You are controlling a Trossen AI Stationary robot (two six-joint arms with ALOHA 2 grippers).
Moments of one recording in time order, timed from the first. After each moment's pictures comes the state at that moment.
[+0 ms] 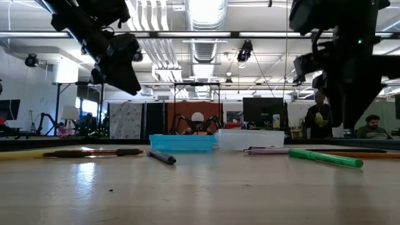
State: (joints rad) left arm 0.26 1.05 0.71 -0.42 -0.11 -0.40; right arm 0.21 1.43 0.82 -0.90 0.15 0.45
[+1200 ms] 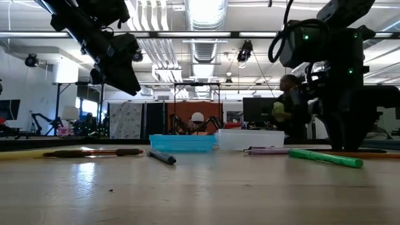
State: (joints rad) left arm 0.26 1.05 0.71 -0.42 -0.11 -0.43; right arm 0.08 1.52 0.72 -0.71 0.04 0.30
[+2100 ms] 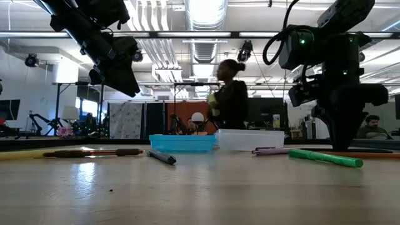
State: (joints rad) left arm 0.26 1.05 0.70 -0.42 -0.16 -0.44; right arm 0.04 1.52 0.68 -0.67 -0.05 0.39
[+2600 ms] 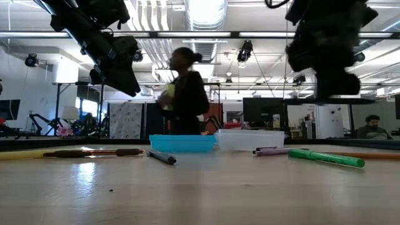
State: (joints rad) left arm 0.26 1.05 0.70 -0.41 -0.16 -0.44; right arm -0.02 1.20 0.73 -0.63 -0.16 0.91
